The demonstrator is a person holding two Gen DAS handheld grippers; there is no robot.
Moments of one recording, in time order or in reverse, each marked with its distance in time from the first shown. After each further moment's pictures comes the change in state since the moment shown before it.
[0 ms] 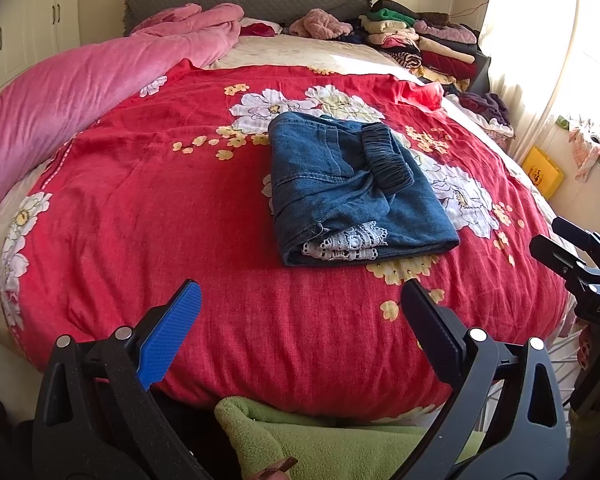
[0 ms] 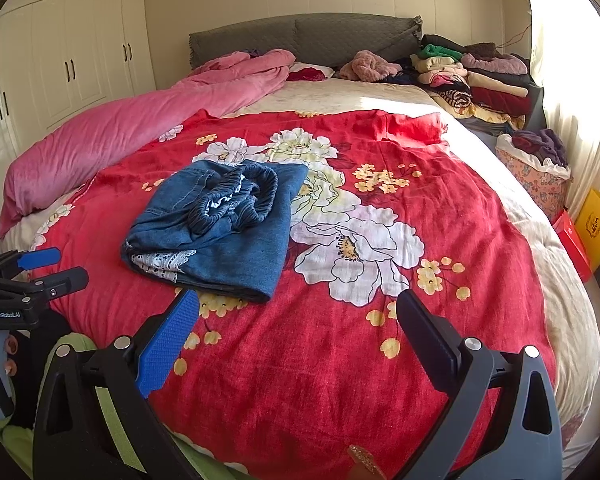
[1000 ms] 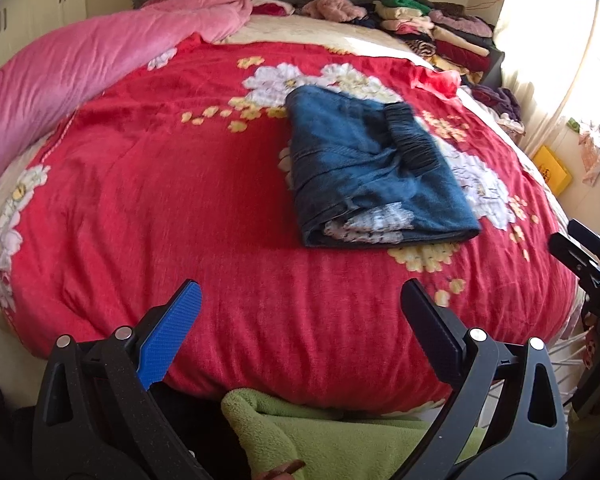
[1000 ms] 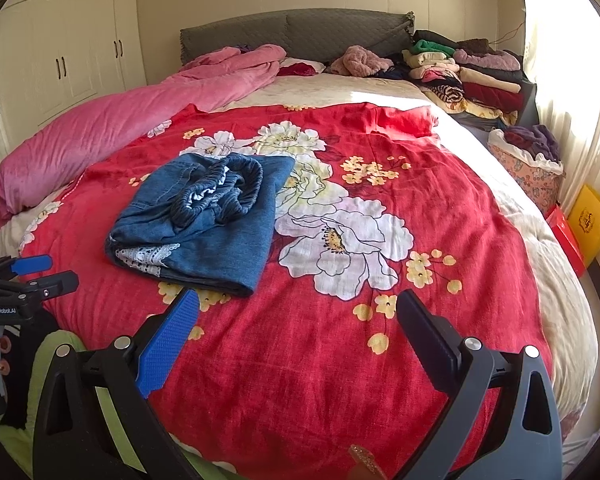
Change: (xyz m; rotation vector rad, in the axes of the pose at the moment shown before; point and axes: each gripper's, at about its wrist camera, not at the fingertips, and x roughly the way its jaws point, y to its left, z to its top) left arm 0.024 0.022 -0.006 -0.059 0.088 0.013; right arm 0.013 -0.011 -0.005 0.007 0.022 -0.045
